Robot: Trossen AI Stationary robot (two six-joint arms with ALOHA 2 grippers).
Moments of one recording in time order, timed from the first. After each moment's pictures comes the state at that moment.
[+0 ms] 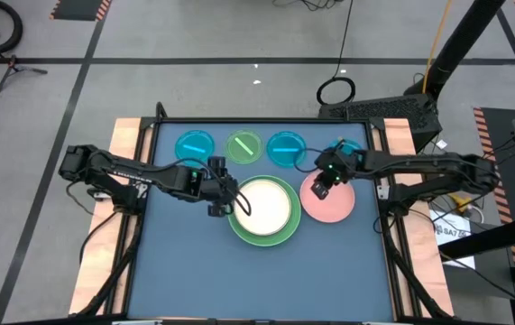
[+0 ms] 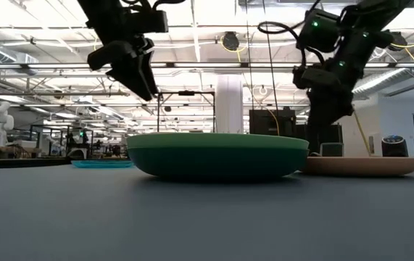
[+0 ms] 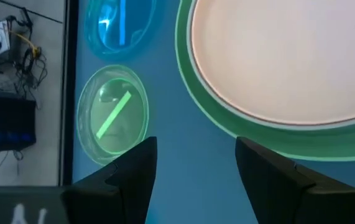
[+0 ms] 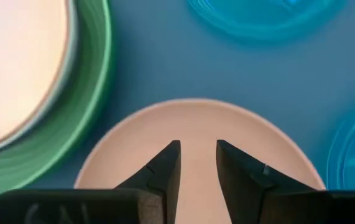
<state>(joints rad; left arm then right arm) -0.10 1.49 1.09 -0.69 -0.47 0.15 -0.27 1.17 0.64 -0.51 0.05 0.43</state>
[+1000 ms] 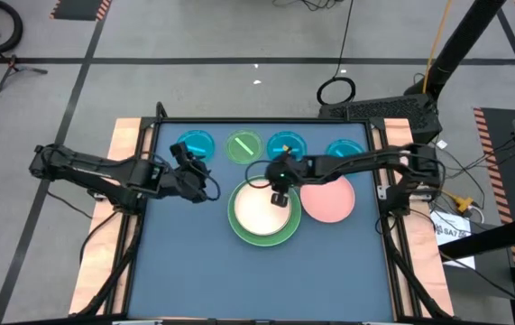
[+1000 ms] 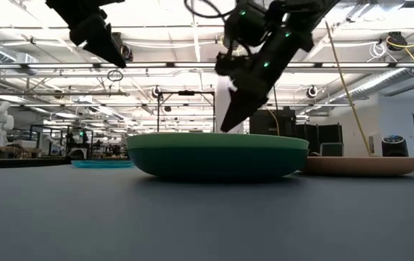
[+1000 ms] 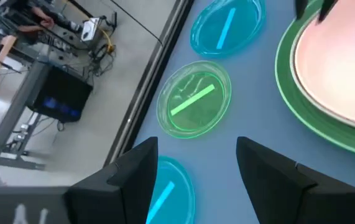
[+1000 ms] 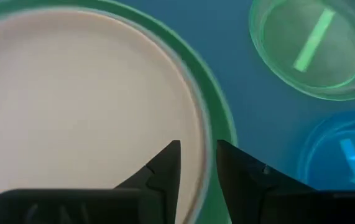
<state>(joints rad) -0.15 1.12 0.93 -0.73 -0.75 -0.06 -0.12 1.71 1.07 -0.27 0.13 0.04</state>
